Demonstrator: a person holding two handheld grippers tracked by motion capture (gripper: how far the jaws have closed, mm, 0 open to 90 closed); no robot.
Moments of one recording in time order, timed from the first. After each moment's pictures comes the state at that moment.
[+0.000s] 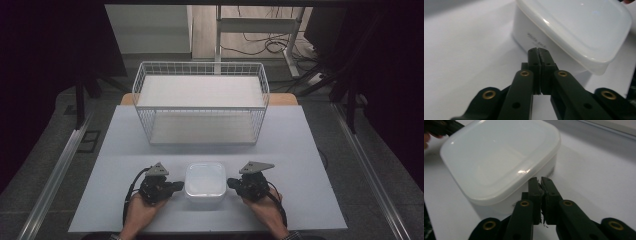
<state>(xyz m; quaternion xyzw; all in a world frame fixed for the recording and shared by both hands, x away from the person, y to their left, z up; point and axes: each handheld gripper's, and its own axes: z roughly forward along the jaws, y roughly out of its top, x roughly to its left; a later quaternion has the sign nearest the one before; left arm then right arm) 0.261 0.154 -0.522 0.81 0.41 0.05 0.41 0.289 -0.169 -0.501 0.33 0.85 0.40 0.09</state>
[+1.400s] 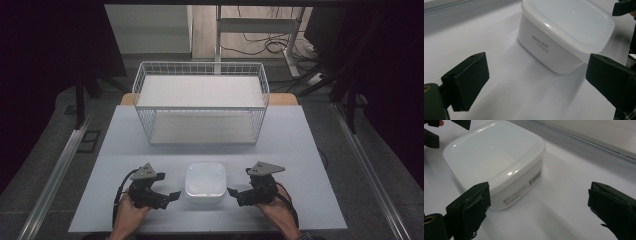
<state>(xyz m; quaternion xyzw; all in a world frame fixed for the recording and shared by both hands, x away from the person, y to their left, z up) 0.254 0.176 -0.519 0.80 0.38 0.05 0.47 0.283 -0.187 -0.491 0.32 0.84 0.42 0.12</state>
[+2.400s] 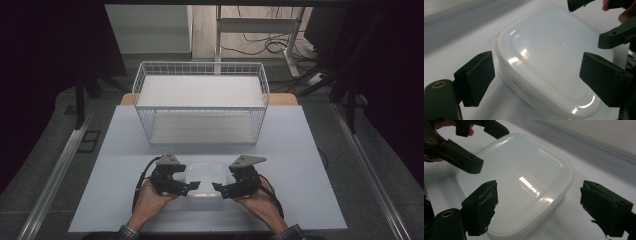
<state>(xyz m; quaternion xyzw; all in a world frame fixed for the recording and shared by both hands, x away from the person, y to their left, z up) 0.291 0.126 -0.508 0.81 0.37 0.02 0.45 0.296 -0.143 -0.484 0.32 0.85 0.41 0.08</state>
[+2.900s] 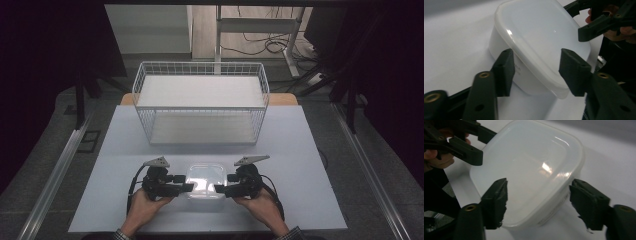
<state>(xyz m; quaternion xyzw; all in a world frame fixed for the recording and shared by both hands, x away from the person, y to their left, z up) 0.273 0.148 -0.508 0.79 0.40 -0.05 0.47 0.295 -0.152 -0.485 0.38 0.84 0.39 -0.01</state>
